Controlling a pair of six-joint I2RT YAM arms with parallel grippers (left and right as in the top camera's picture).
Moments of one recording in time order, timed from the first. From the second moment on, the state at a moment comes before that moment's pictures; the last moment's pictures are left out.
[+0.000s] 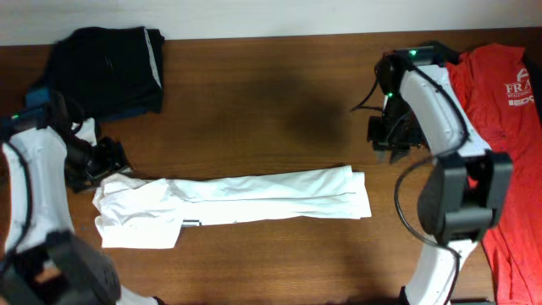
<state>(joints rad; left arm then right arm) 0.37 1.73 1.52 -1.32 0.13 -0.04 0.05 2.08 1.85 -1.62 0.01 0.32</state>
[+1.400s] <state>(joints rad) 0.29 1.51 1.46 -1.29 0.18 -0.04 -0.08 1.74 1.18 -1.18 -0.11 0.37</state>
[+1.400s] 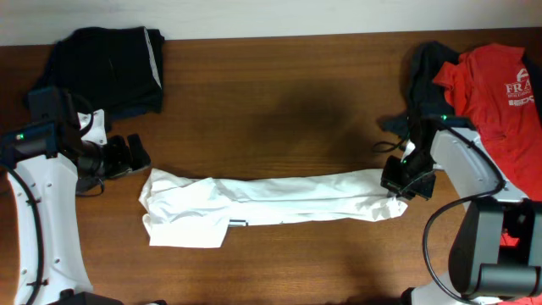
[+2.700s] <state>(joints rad) 0.29 1.51 1.31 -1.12 0.21 -0.04 0.62 1.87 1.40 -1.07 -0.34 0.47</state>
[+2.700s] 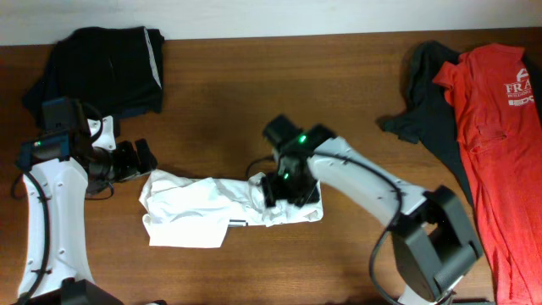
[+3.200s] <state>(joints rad) 0.29 1.51 1.31 -1.13 0.21 -0.04 0.70 1.87 1.16 -0.61 -0.38 0.46</state>
